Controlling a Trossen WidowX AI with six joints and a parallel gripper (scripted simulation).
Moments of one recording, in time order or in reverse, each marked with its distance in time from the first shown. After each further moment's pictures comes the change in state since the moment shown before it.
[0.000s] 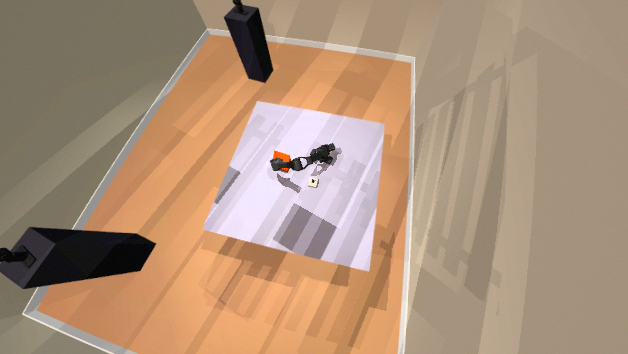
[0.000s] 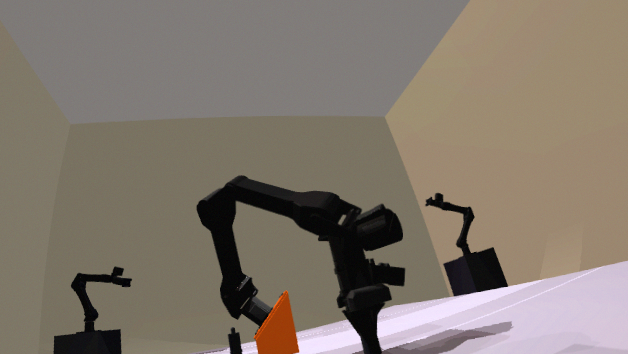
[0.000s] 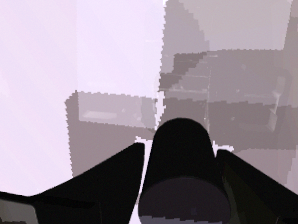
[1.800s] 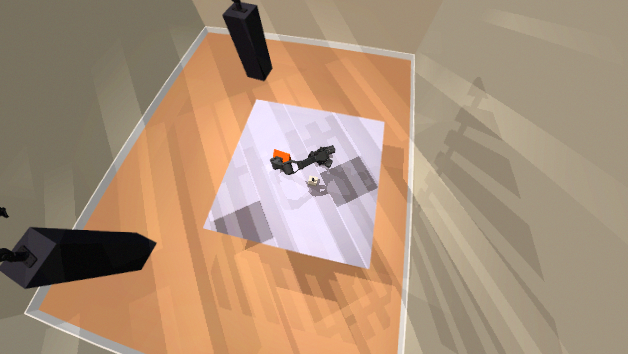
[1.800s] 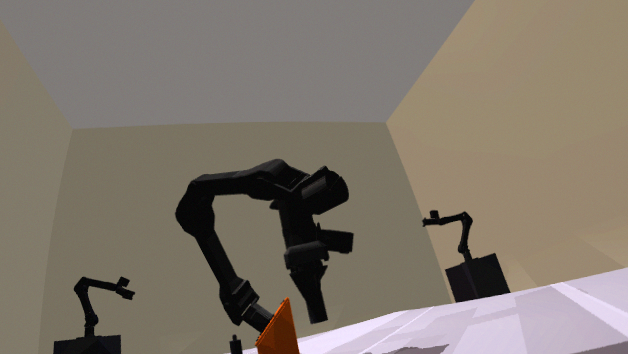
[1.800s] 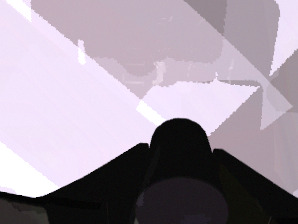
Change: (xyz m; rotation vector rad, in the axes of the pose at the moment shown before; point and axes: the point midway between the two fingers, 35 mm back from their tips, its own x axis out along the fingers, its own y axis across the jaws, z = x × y) arm -0.087 -0.027 -0.076 -0.002 -0.010 -0.002
